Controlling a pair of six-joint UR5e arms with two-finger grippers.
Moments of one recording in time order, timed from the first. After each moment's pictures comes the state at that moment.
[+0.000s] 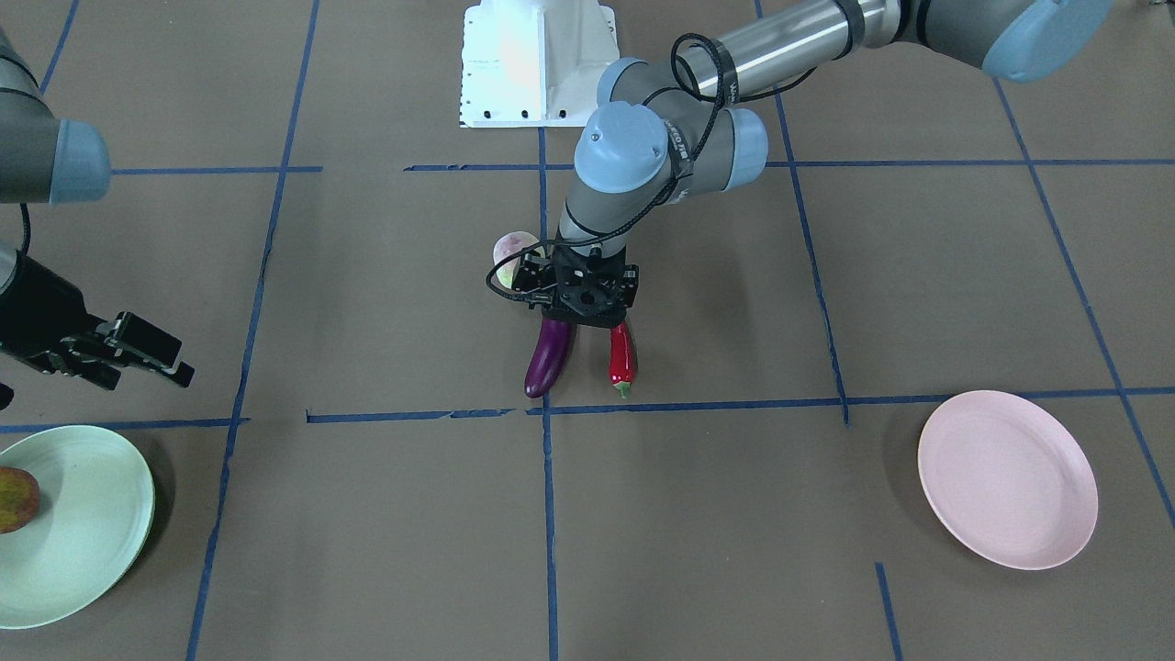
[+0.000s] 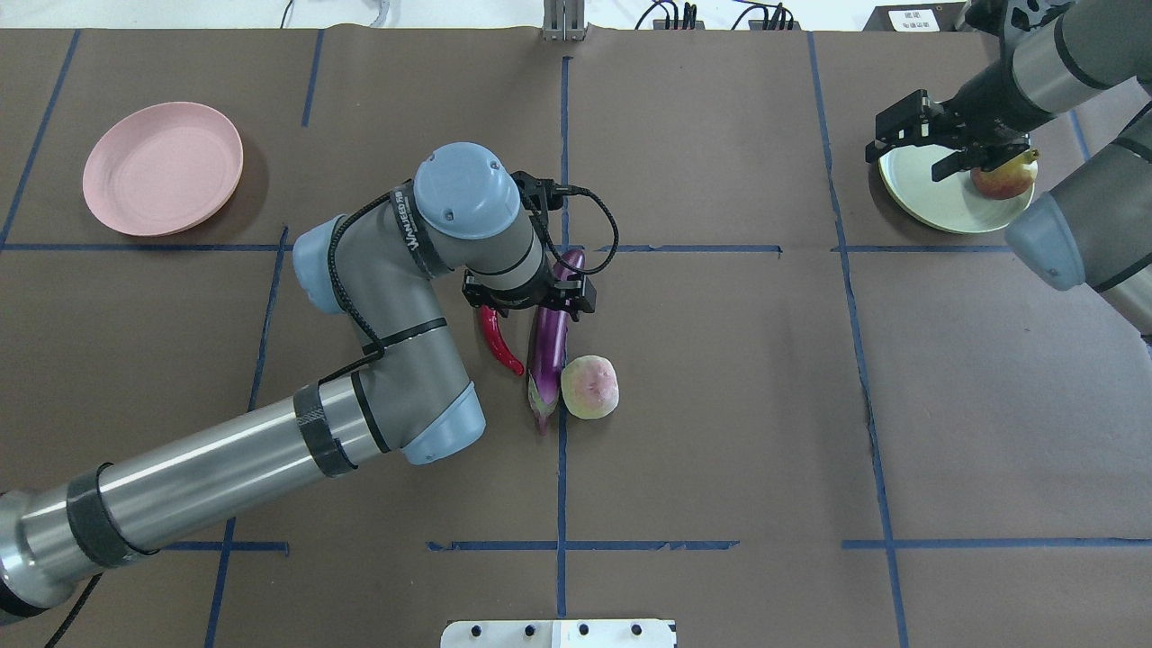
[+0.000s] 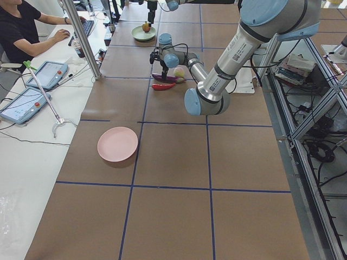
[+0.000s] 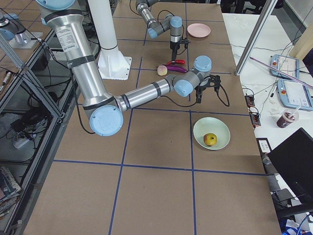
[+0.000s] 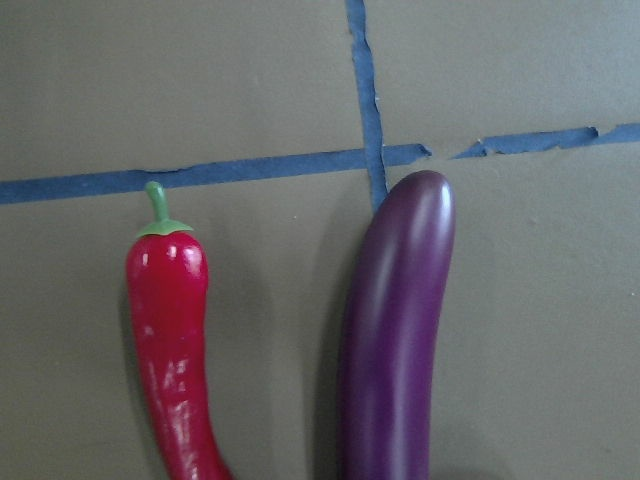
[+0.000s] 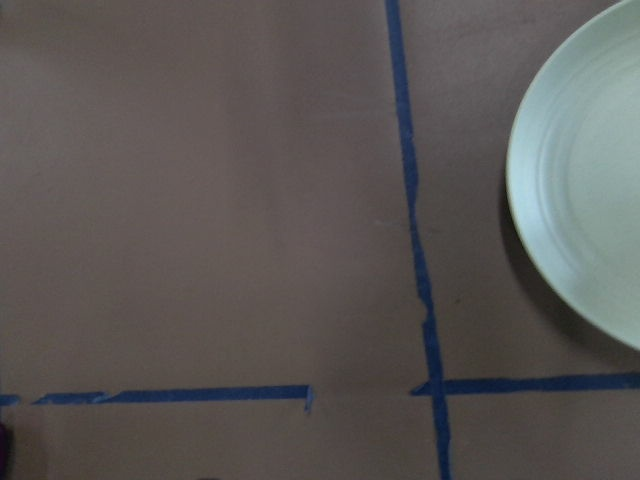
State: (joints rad) left arm -0.55 -2.42 -1.35 -1.86 -1.95 -1.13; right arm 1.09 -1.23 1.66 -1.19 2.35 1.01
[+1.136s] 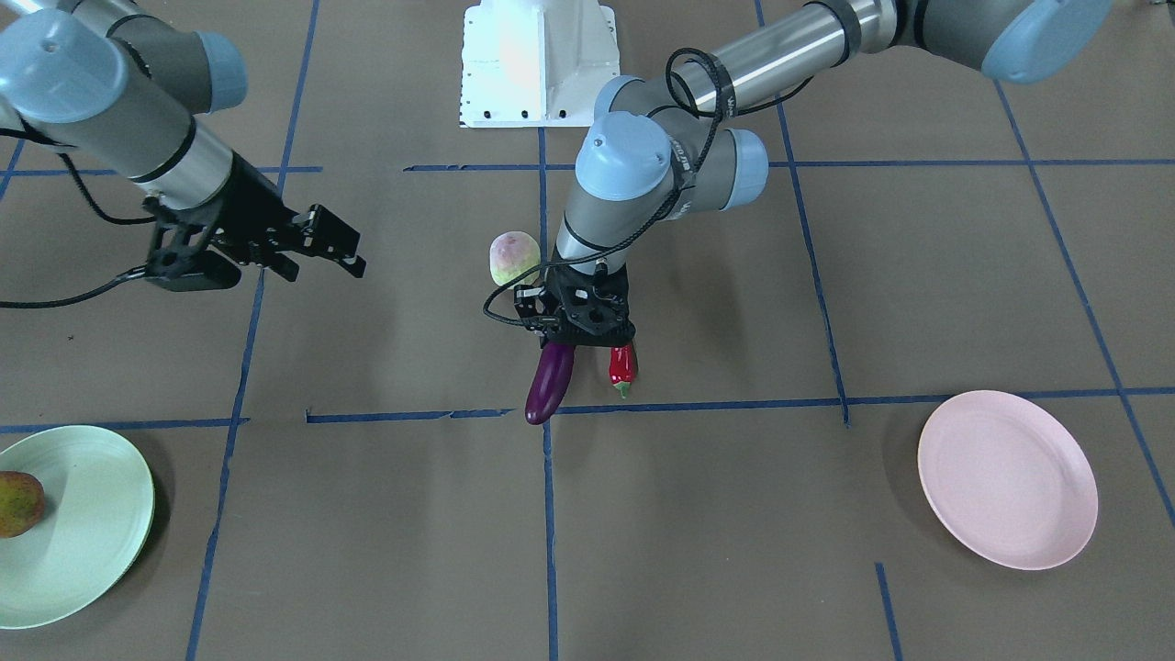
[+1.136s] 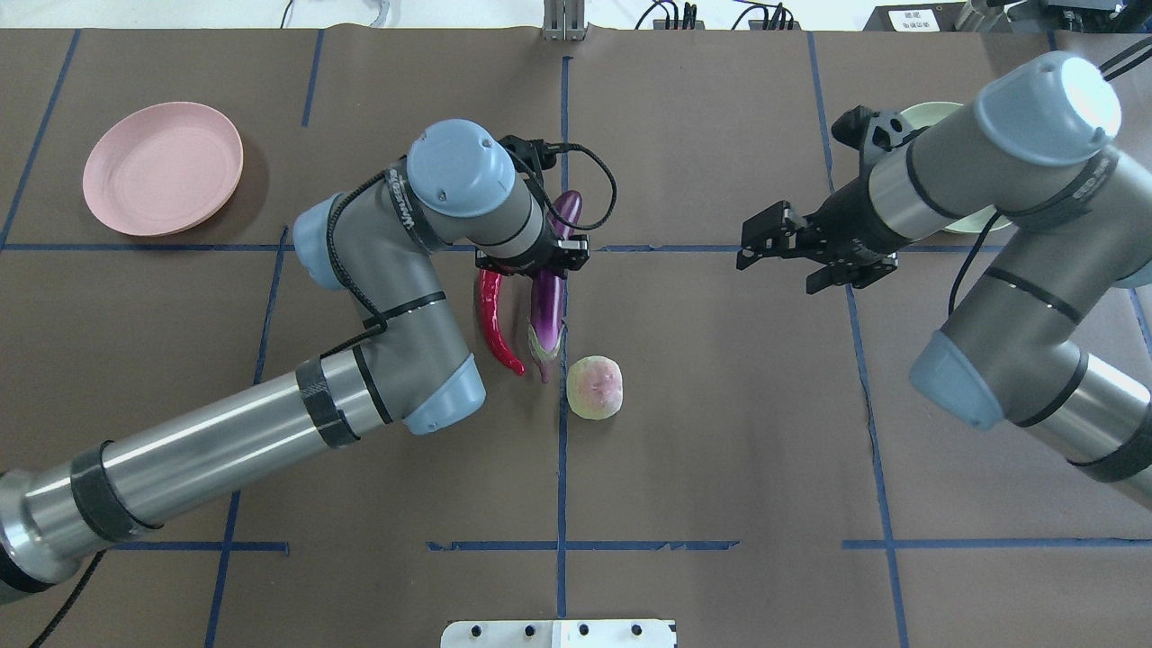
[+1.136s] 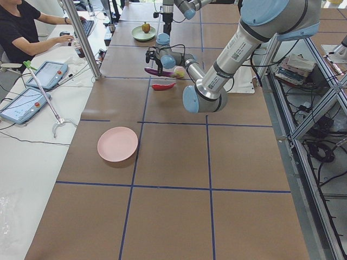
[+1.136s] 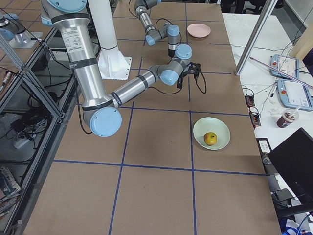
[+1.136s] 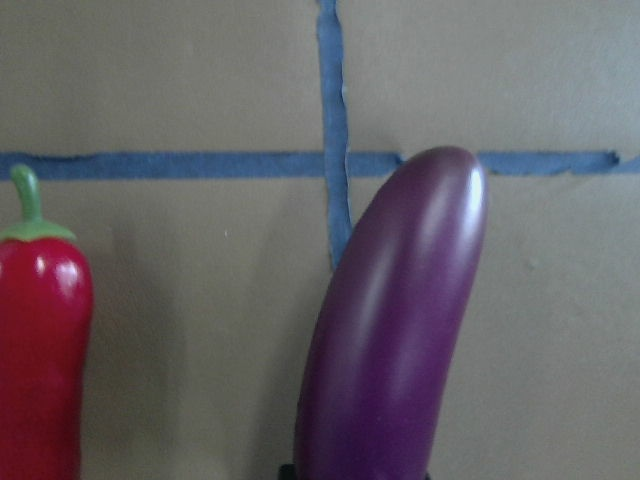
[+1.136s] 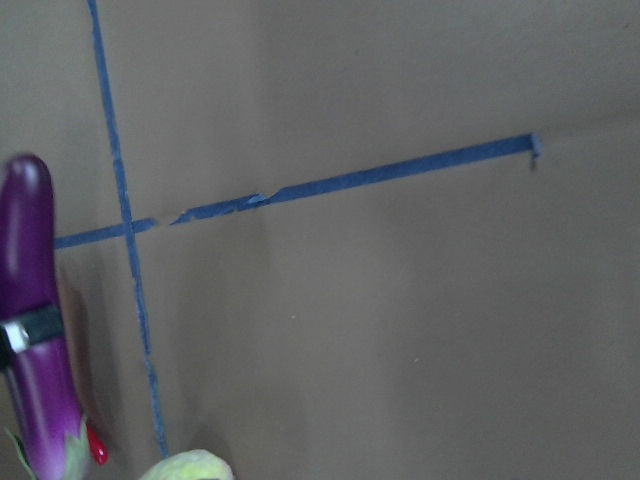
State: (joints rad) left arm -0.64 -2.40 -1.36 -1.95 -1.90 -1.25; right arm 0.77 -1.22 1.84 -1.19 2.19 1.37
